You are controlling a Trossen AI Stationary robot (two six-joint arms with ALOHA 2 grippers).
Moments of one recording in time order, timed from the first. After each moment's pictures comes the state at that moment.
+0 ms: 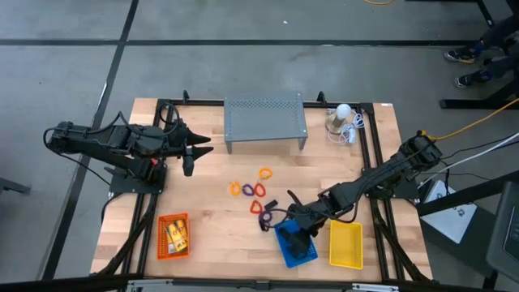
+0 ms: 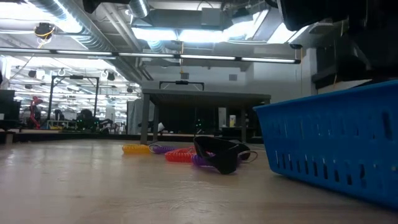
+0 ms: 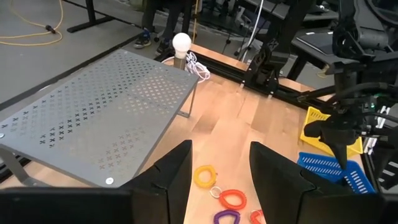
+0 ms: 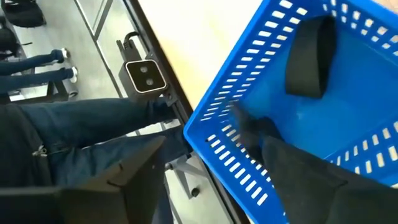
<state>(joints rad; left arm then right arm) -0.19 0.76 0.95 -0.54 -0.45 -0.39 0.52 1.64 1.02 -0.24 -0.28 1.24</state>
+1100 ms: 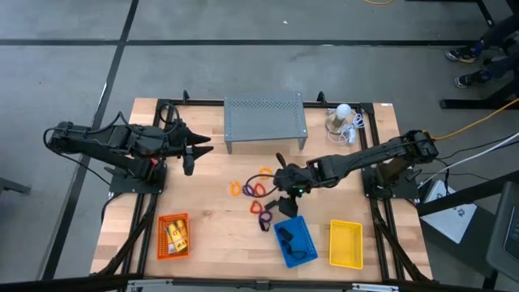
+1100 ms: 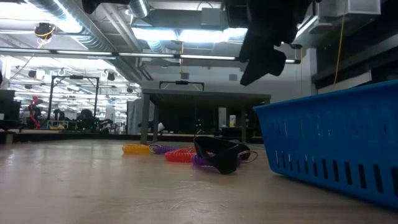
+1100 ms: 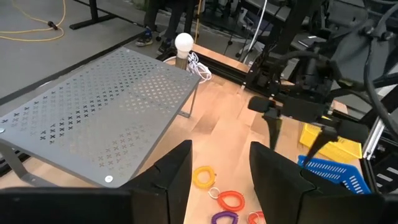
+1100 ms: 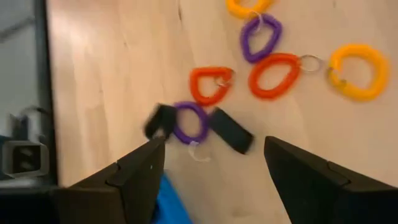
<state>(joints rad) -0.19 0.76 0.95 -0.54 -0.46 -0.42 0.24 1.63 1.16 -0.50 -0.04 0.52</state>
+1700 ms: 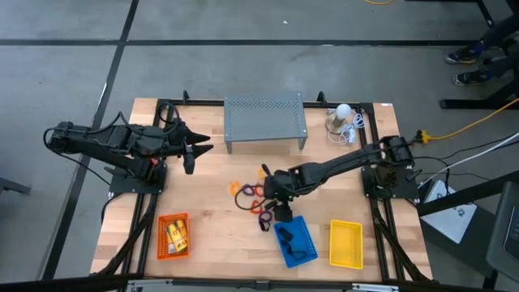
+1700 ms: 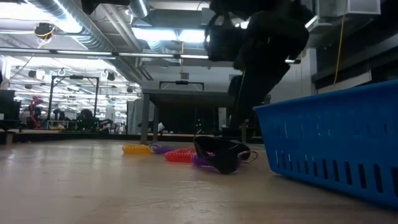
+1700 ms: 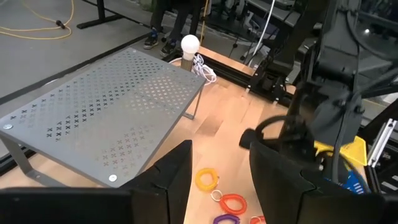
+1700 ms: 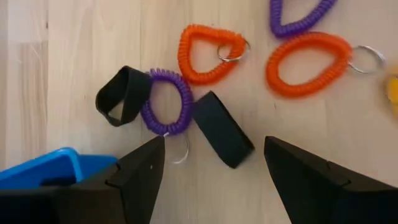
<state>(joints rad) -0.19 0.76 0.95 -0.54 -0.48 -0.44 0.21 1.88 1.24 -0.49 -0.11 0.27</state>
